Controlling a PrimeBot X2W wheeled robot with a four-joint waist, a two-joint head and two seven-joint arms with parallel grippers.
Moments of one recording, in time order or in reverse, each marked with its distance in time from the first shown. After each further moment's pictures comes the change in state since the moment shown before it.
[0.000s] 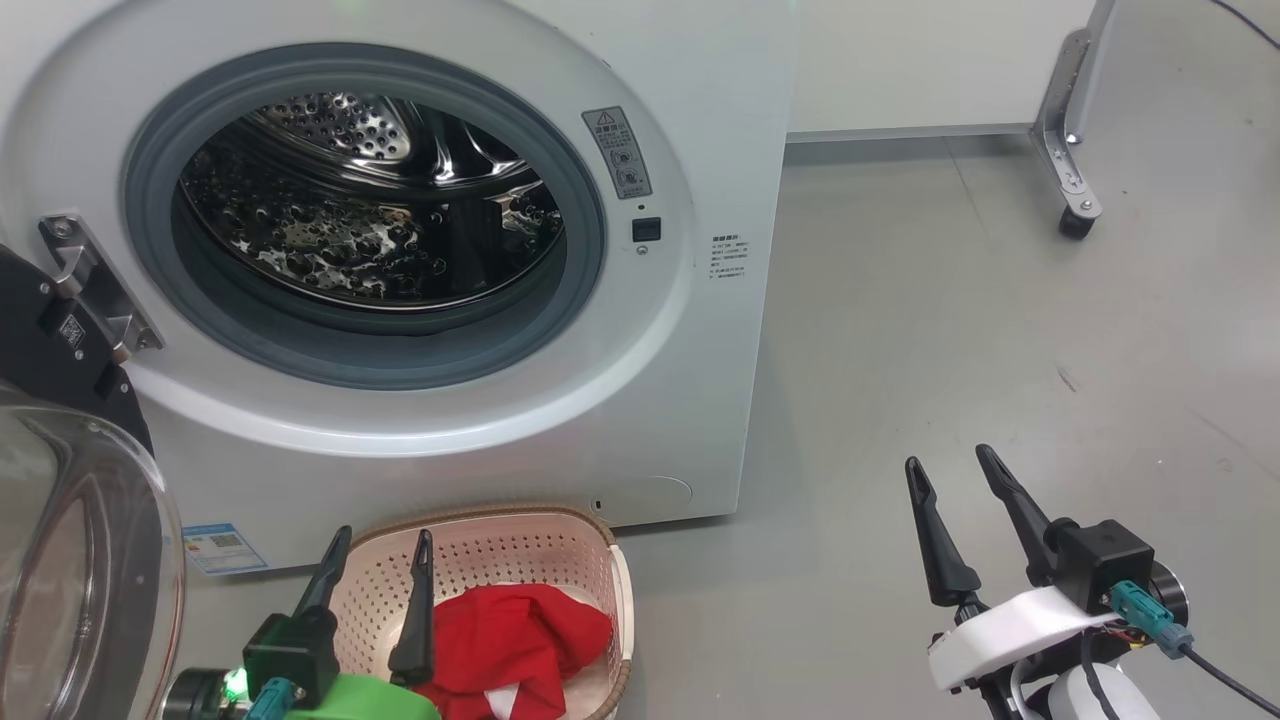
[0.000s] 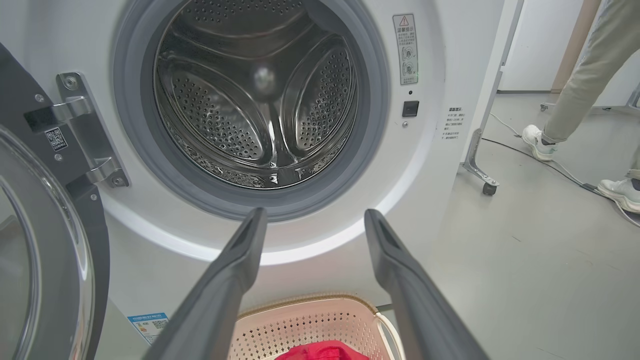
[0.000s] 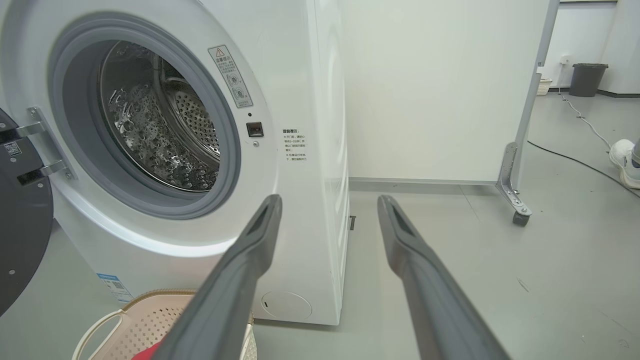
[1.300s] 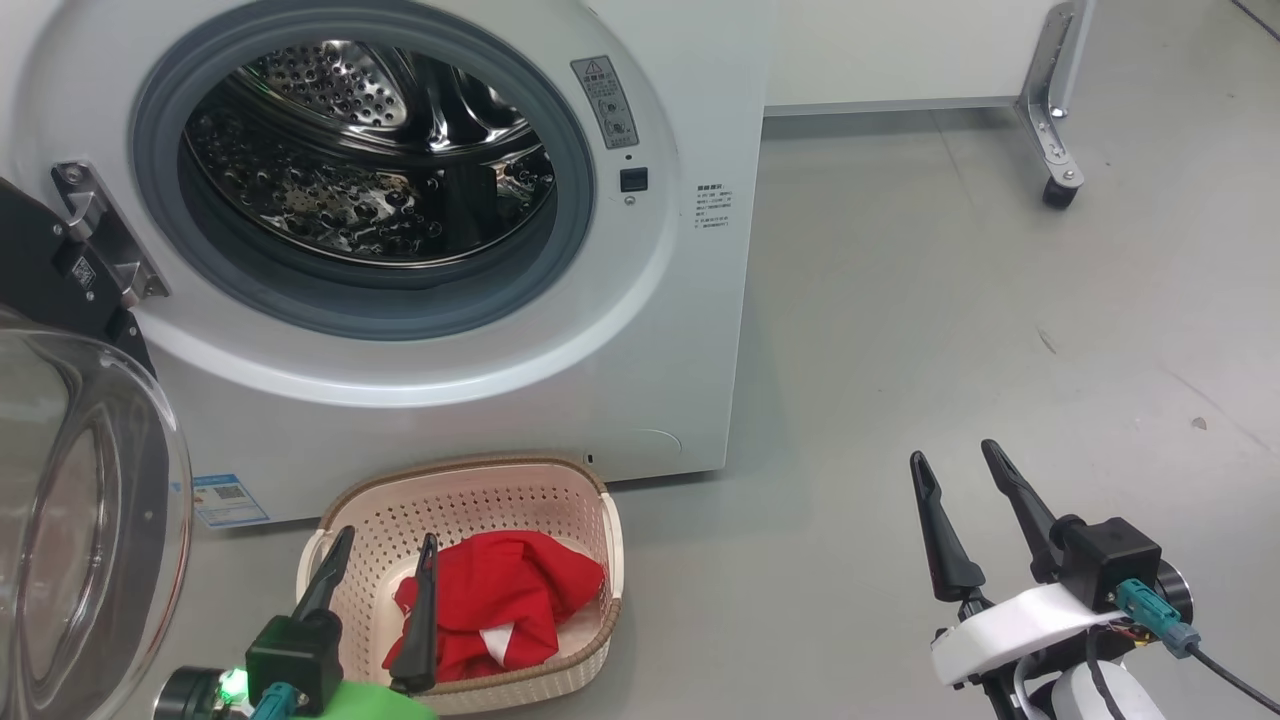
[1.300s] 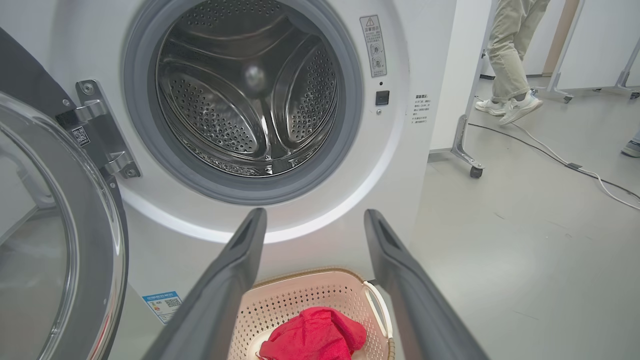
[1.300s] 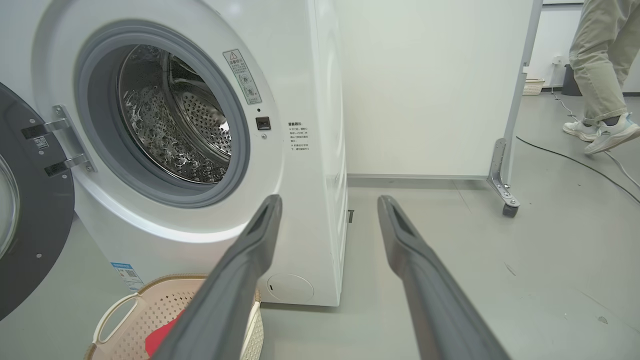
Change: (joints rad) left arm 0.052 0.025 -0.015 -0.129 0.029 0.017 0.087; right arm 0.002 0.005 -0.011 -0.012 -0.002 0.001 0.000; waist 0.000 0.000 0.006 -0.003
